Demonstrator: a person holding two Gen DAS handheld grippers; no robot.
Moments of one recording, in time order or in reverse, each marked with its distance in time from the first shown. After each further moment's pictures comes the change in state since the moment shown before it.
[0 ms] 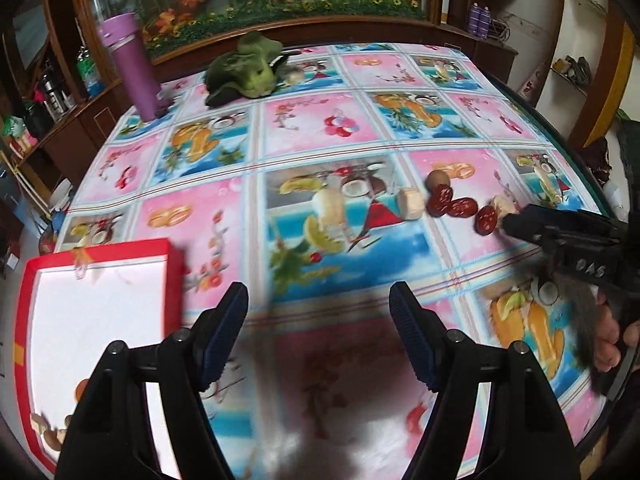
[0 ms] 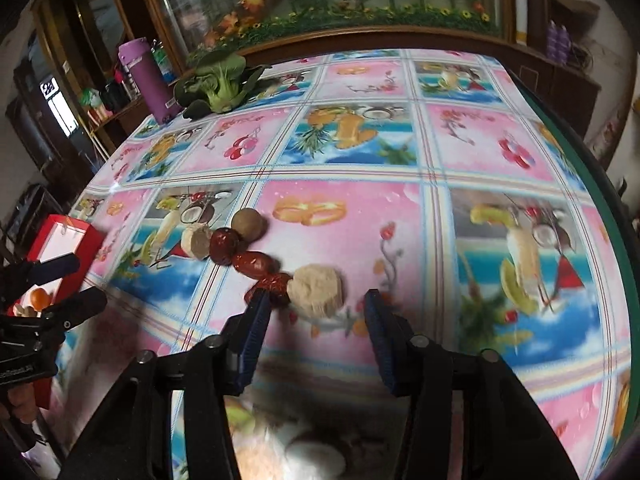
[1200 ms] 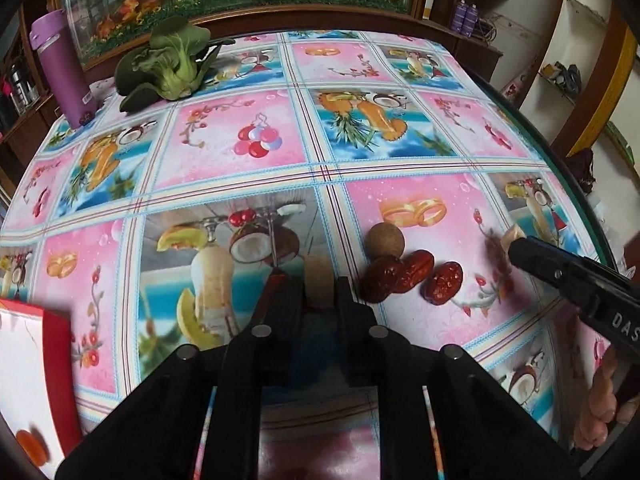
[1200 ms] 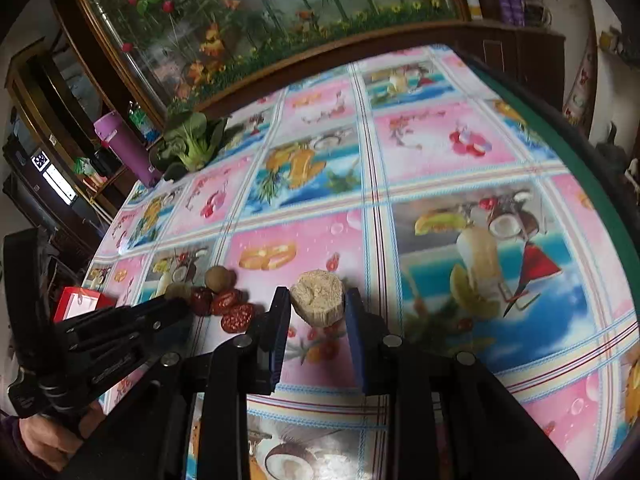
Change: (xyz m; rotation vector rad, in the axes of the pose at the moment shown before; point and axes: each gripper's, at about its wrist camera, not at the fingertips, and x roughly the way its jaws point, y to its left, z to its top) left arm 0.064 -0.049 0.046 -0.028 0.024 -0.116; right arm -0.021 -0.048 0.006 0.221 -0.096 0.071
